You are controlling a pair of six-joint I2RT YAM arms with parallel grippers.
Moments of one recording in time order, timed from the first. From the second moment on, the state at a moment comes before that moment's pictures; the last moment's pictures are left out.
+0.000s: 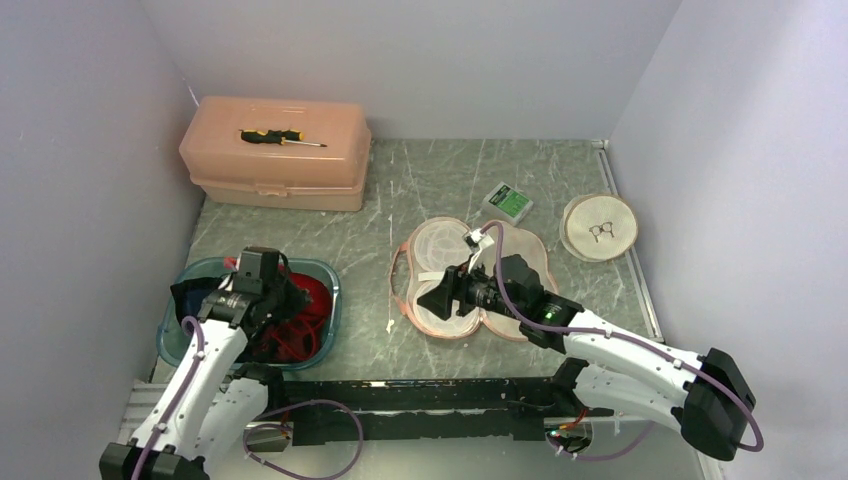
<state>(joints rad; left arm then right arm) -0.20 0.77 0.64 -0.78 0.00 -0.99 0.87 0.94 0.51 0.12 -0.19 0.59</state>
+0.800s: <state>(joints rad) -0.13 0.68 0.61 -0.92 -0.13 -1.11 0.87 0.81 0.51 -0.03 -0.07 0.56</state>
